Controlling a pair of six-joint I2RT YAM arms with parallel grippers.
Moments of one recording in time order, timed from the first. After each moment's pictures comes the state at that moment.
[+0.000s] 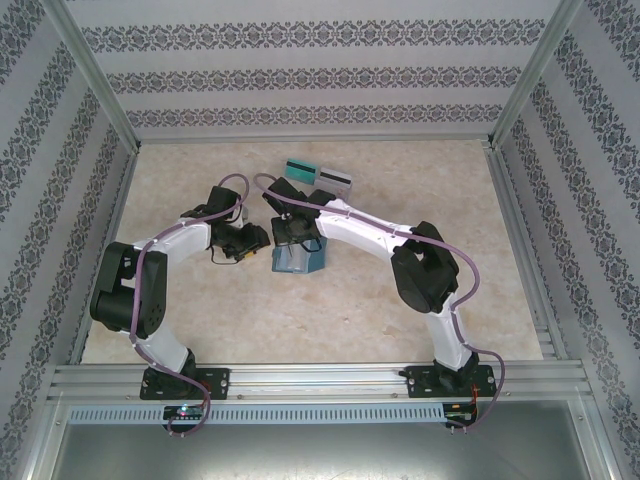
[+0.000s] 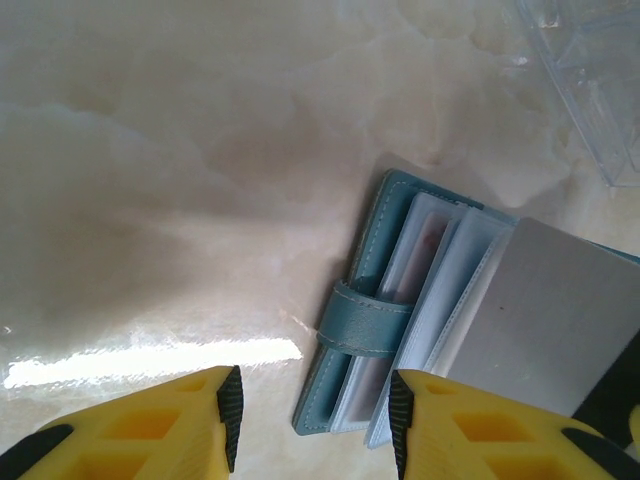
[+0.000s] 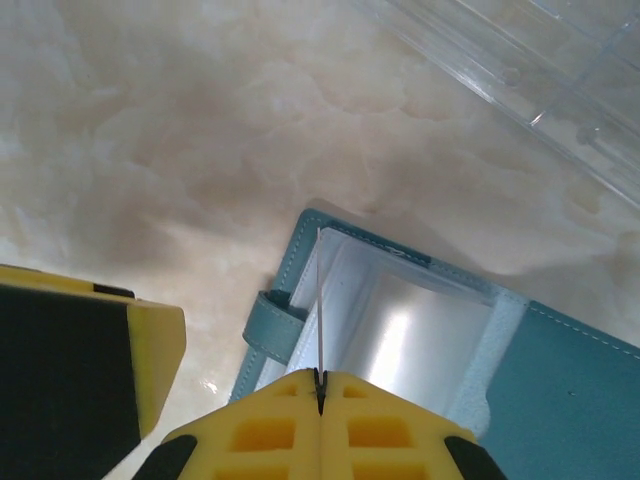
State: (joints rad) left arm -0.19 1.66 0.98 -0.47 0.41 -0.62; right arm 0.84 2.10 1.75 -0.75 0.06 0.60
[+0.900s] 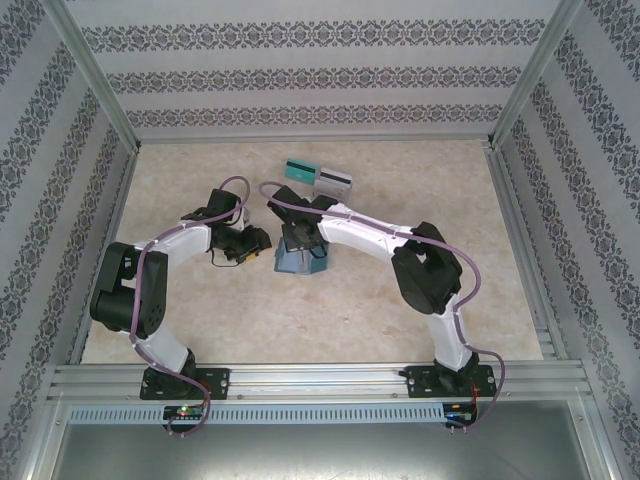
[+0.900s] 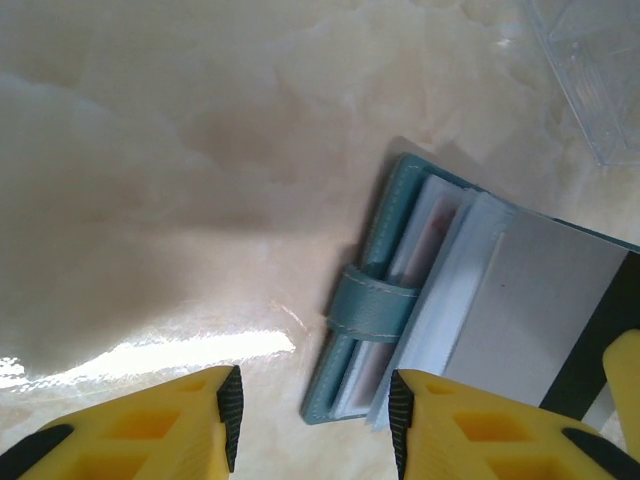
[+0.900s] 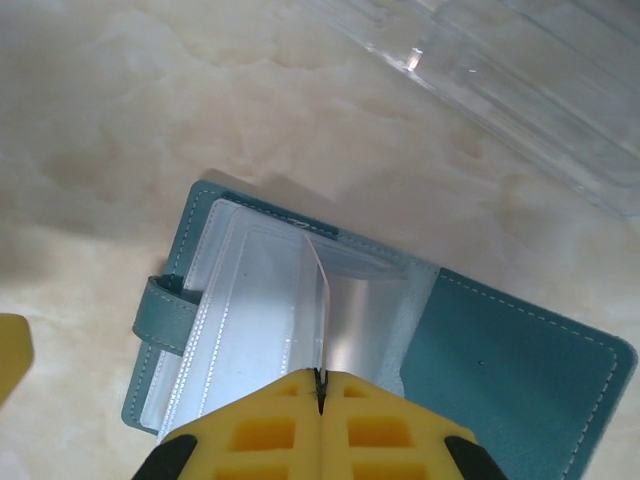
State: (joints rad) left arm -0.19 1.66 0.95 -0.43 0.45 -0.61; right arm 0.84 2.07 1.67 -0.81 0.18 0.62
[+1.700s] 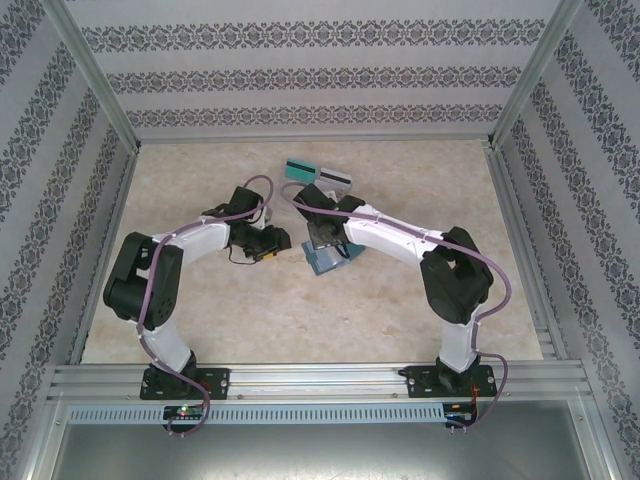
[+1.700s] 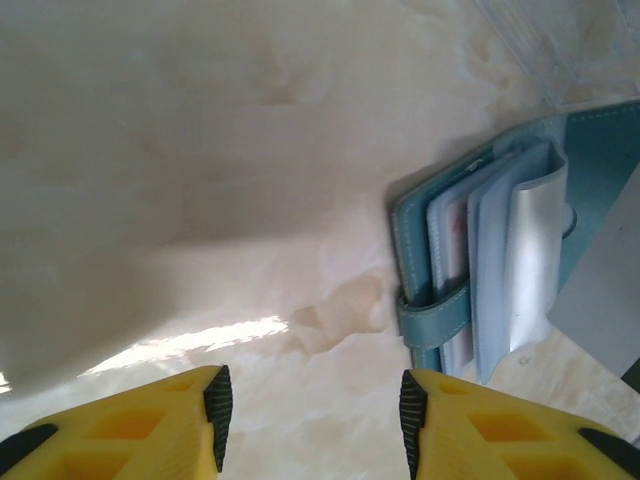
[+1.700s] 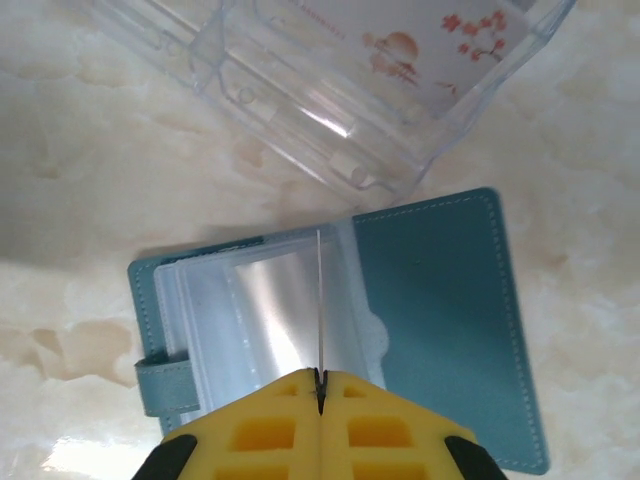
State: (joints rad) left arm -0.33 1.76 1.04 -0.41 0.47 -0.62; right arm 0.77 1.89 1.47 -0.76 0.33 0.49
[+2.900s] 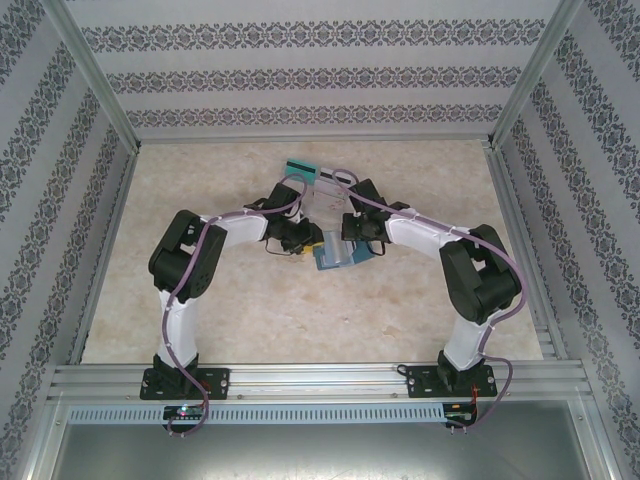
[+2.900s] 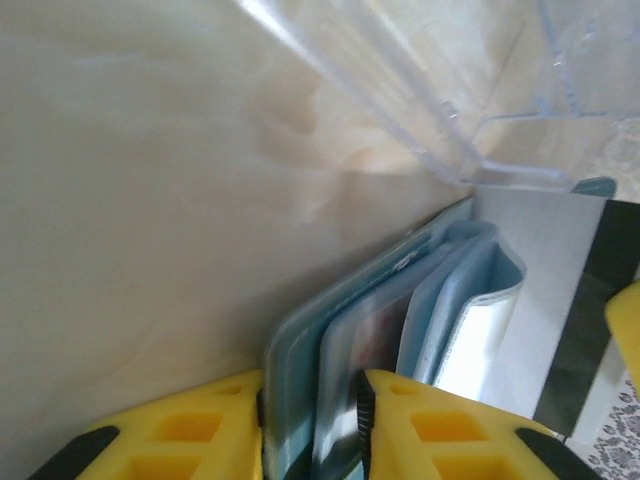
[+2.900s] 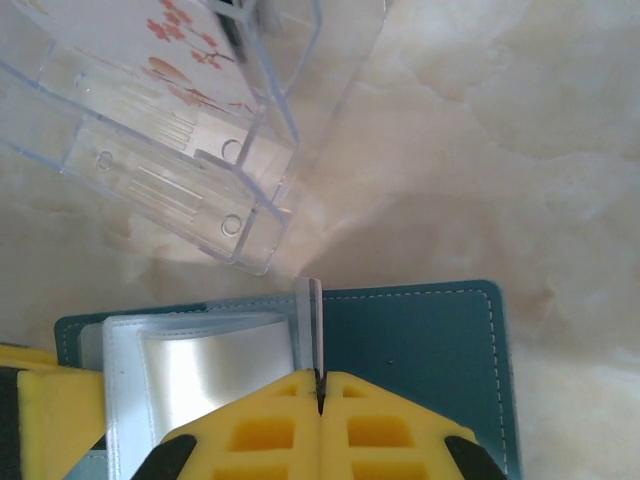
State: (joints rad) left arm -0.46 2.06 1.28 -0.23 0.54 -0.85; right arm 0.49 1.80 1.14 -0.36 0.00 0.50
